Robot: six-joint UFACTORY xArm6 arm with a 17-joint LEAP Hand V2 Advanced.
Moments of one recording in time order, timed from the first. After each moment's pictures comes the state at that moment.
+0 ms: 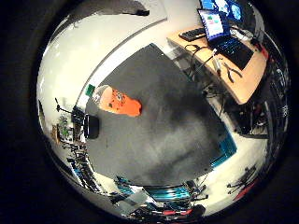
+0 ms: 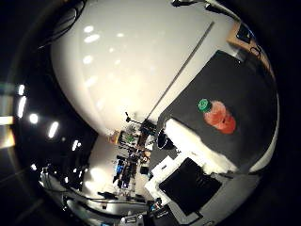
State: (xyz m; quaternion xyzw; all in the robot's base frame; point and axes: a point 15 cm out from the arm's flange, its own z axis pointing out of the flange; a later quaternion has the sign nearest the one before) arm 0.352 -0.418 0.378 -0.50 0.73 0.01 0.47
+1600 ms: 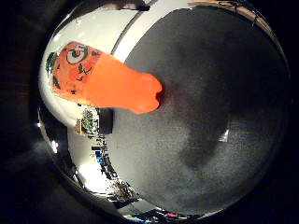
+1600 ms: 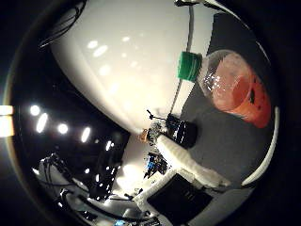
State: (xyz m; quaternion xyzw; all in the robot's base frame) arm 0.440 -0.352 0.249 -0.49 0.65 0.16 0.56
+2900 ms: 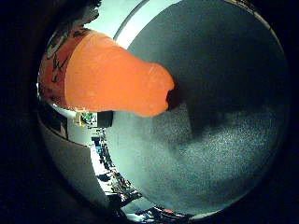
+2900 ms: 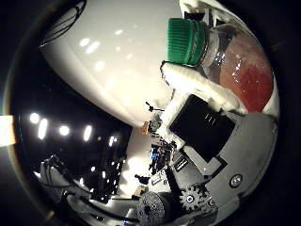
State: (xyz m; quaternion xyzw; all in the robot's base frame) arm 0.460 -0.314 0.241 -0.51 0.65 0.20 0.53
